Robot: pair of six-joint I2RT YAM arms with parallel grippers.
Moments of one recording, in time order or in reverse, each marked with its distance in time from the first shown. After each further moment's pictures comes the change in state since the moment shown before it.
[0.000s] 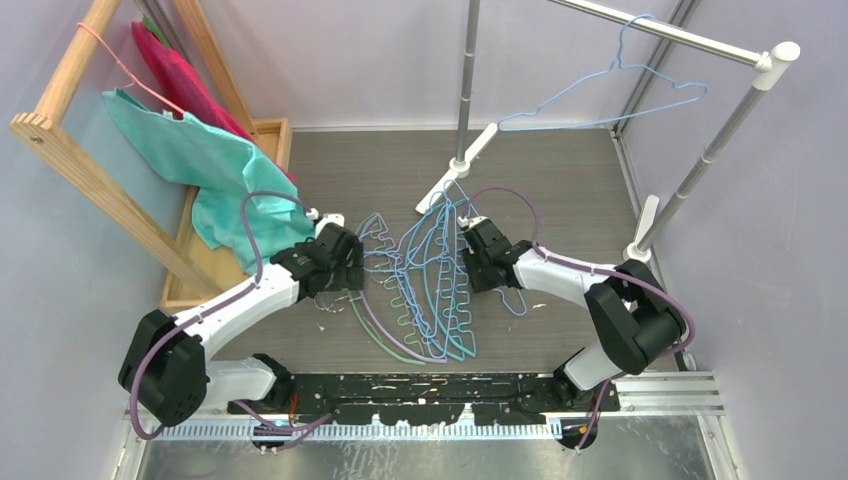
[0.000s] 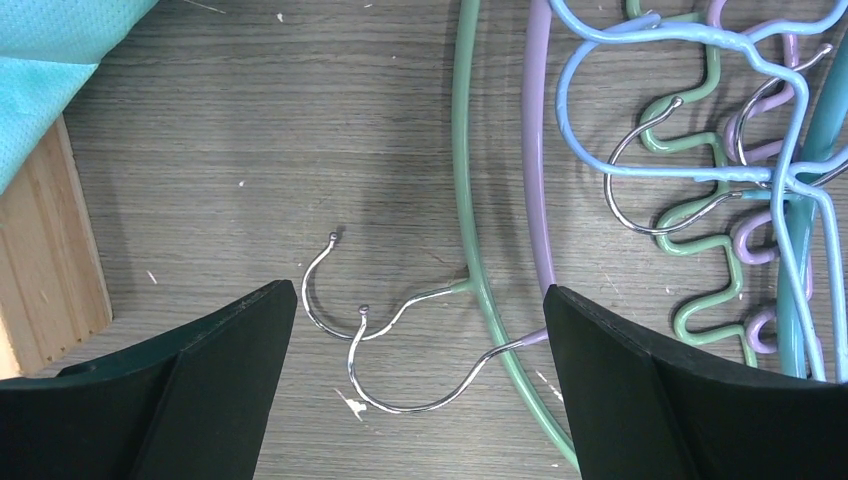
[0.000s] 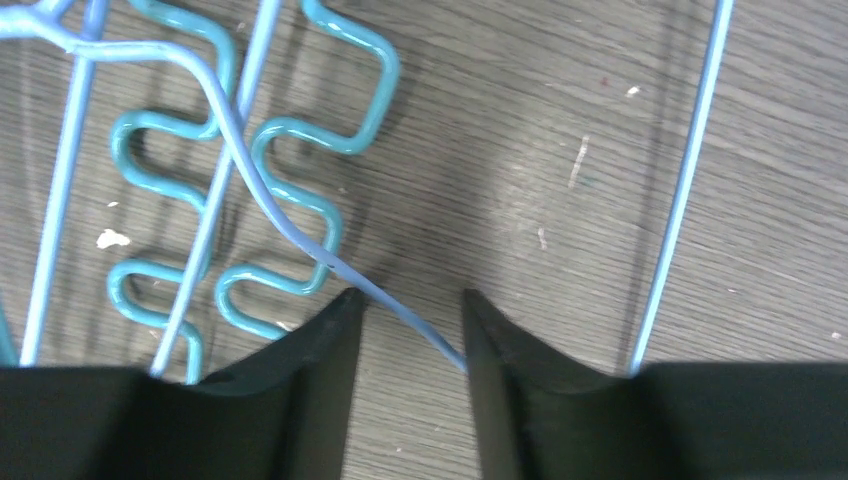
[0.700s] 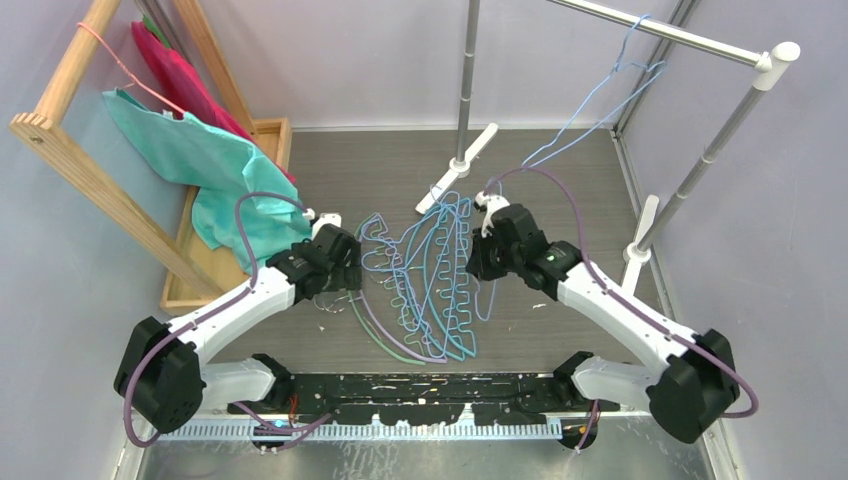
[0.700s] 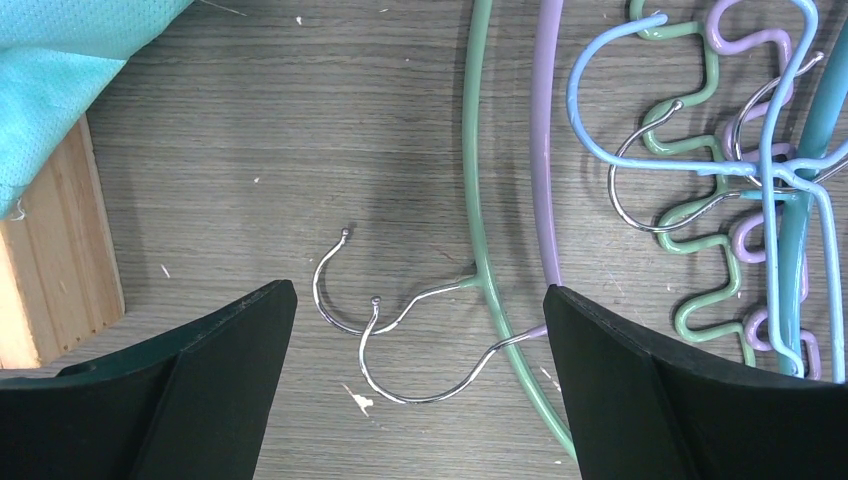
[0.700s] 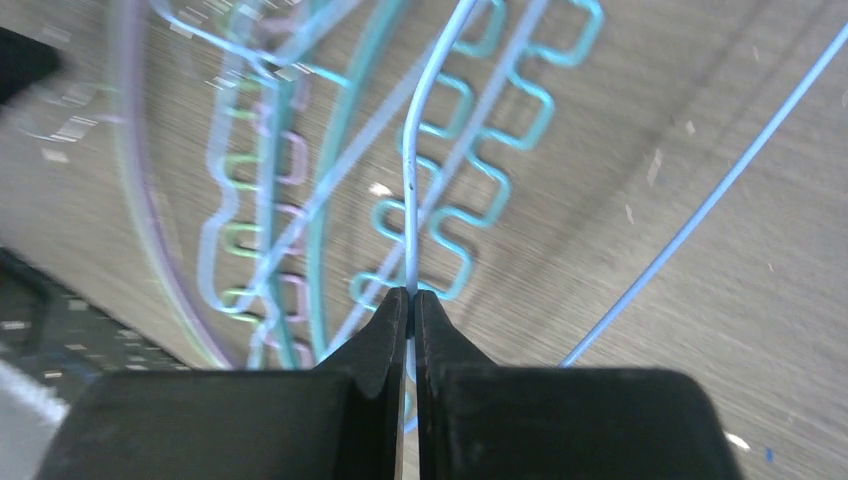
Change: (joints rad) left arm 0.000 -0.042 -0.011 -0.009 -0.015 -0.005; right arm 0.002 -0.351 0.047 -0.148 -0.211 0.084
